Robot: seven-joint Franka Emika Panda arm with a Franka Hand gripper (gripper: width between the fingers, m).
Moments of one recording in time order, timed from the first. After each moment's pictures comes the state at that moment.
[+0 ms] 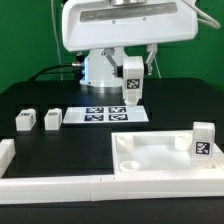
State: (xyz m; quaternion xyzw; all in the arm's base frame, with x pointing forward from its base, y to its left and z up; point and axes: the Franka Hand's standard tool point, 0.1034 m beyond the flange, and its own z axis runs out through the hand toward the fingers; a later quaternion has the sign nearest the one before) arm 0.579 0.012 0.161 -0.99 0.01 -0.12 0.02
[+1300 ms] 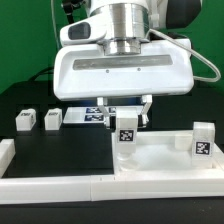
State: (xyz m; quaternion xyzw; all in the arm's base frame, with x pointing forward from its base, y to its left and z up) arm 0.630 -0.002 0.096 -0.98 0.00 -0.21 0.01
